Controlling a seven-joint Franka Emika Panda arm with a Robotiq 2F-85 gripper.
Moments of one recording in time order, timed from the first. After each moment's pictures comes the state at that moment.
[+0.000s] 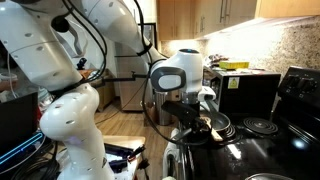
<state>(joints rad) 0.32 -0.31 -0.05 -2.75 0.17 2.54 -0.71</state>
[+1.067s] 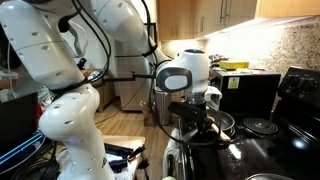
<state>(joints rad) 0.30 -0.24 -0.04 -2.69 0.15 2.57 -0.75</state>
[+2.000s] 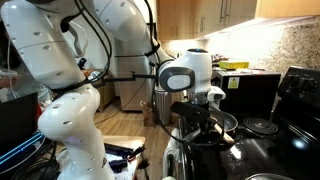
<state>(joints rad) 0.28 -0.22 -0.04 -2.67 0.15 2.57 -0.75</state>
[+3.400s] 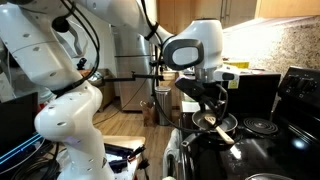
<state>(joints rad) 0.18 -0.33 -0.01 -2.54 0.13 2.39 -0.31</state>
